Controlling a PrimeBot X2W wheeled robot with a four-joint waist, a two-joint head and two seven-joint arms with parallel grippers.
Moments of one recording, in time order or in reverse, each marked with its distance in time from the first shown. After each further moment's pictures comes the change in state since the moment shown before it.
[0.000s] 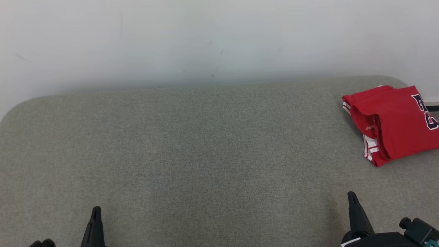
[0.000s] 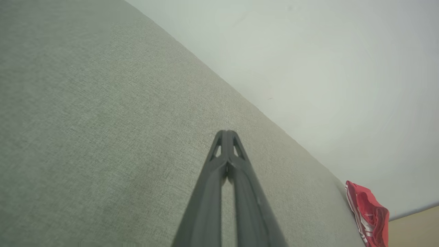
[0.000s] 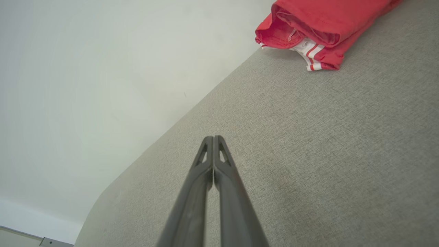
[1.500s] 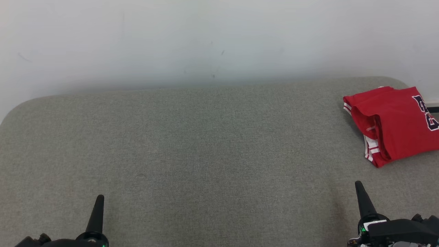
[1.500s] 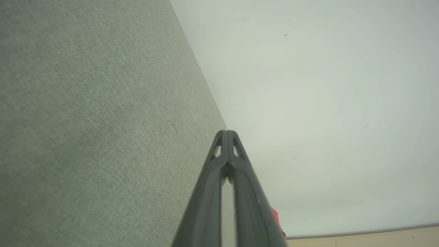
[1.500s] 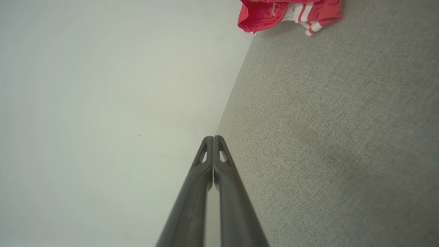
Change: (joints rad) left arm -0.079 0.002 0.016 0.047 -0.516 -0.027 0.129; right arm -0.058 0.008 -0.067 0.000 0.483 0.000 0.124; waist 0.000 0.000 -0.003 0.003
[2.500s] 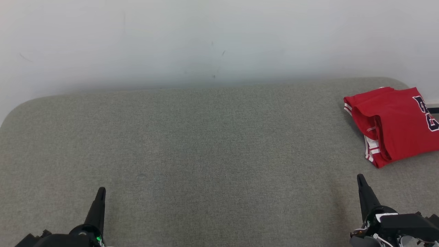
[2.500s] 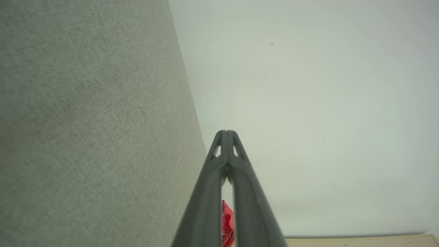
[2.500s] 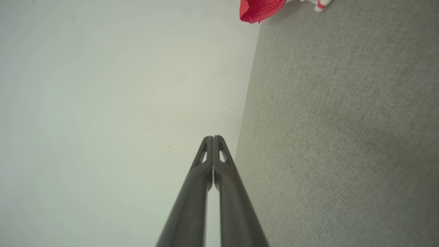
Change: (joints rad) left arm -0.039 0.002 0.007 0.024 -0.248 -0.016 0.064; right arm -0.032 0.007 -0.035 0.000 0.225 0.000 0.063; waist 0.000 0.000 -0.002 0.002
